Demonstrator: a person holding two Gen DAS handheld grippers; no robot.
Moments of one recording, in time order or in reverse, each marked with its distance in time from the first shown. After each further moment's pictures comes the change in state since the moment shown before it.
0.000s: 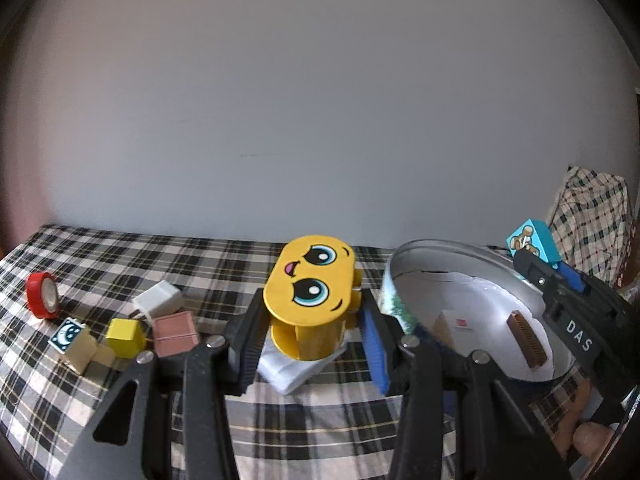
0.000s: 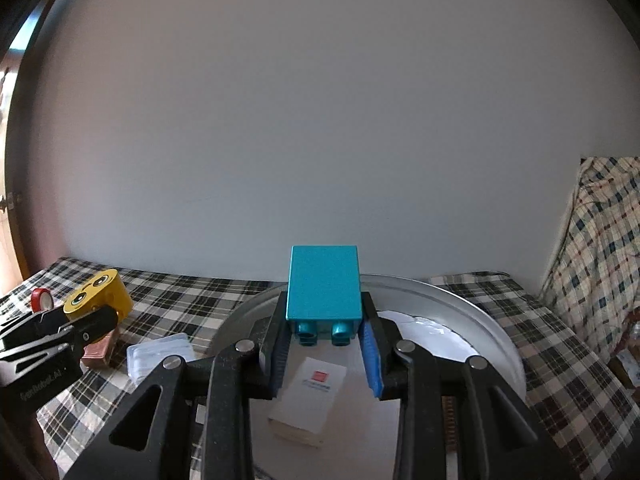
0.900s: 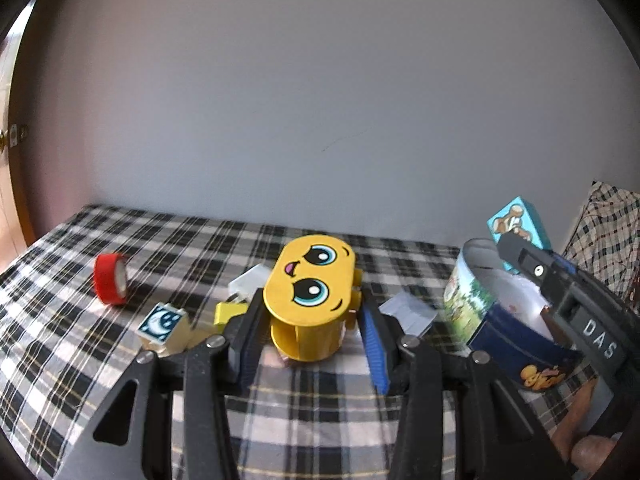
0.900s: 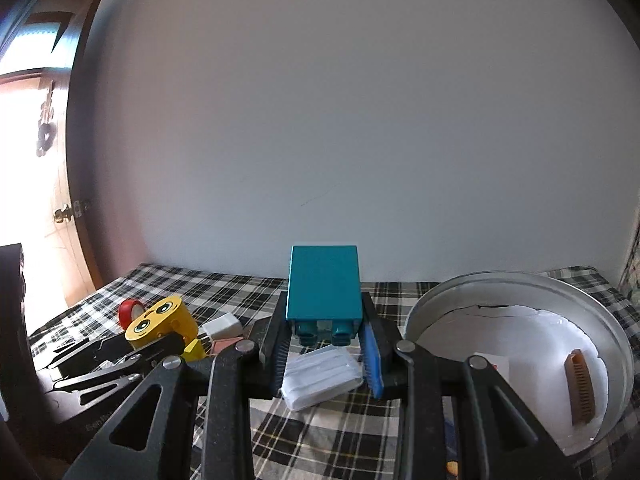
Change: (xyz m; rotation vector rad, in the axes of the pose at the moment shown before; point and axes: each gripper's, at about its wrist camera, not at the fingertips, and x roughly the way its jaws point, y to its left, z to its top) left arm -0.033 0.086 -0.003 -0.058 0.019 0.074; right arm -0.010 0.099 0.007 0.030 0.005 0.272
